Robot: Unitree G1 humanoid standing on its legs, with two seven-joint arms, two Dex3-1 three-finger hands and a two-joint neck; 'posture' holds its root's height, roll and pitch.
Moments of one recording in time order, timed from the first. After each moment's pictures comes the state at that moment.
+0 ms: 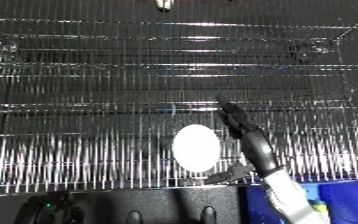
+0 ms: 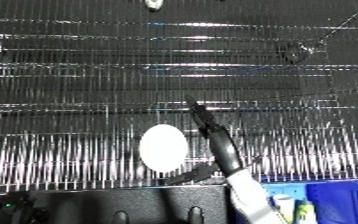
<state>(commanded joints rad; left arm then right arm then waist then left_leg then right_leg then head) -0.23 0.39 -0.17 0.07 -0.77 -0.04 -0.01 -0.58 -0.46 0.31 0.34 0.26 -0.17 -0.07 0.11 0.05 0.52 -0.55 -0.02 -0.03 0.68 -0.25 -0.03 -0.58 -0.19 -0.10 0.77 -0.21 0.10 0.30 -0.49</state>
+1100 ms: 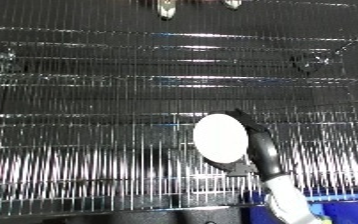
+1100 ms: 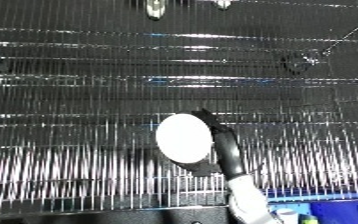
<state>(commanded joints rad) -0.20 0.40 -0.17 0.08 -0.77 -0.08 -0.04 -0.57 -0.48 0.25 0.26 0.27 -0.20 -0.21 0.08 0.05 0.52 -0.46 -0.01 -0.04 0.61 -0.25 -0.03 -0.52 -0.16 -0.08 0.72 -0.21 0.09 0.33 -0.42</state>
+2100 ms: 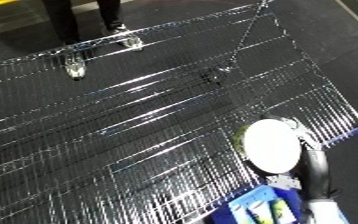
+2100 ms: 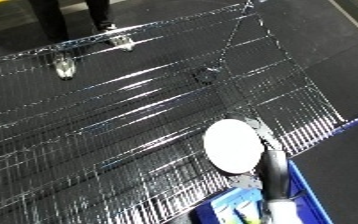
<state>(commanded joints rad) -0.14 0.40 -0.08 0.10 -0.78 -0.06 -0.09 -0.25 -0.51 -0.04 0.06 0.34 -0.30 -0.34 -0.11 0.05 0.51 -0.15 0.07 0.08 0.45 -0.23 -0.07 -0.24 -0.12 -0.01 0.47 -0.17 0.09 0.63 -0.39</state>
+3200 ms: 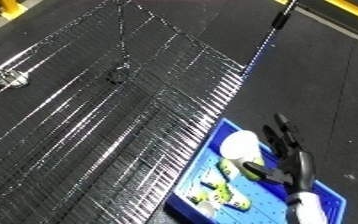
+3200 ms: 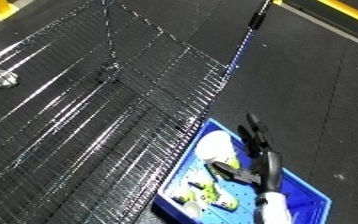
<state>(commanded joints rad) -0.13 0.31 -0.13 0.20 -0.81 -0.12 -0.12 -0.03 -0.52 -0.24 0.22 0.64 -0.42 -0.27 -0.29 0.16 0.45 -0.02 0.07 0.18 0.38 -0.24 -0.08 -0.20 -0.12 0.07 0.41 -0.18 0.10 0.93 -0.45</state>
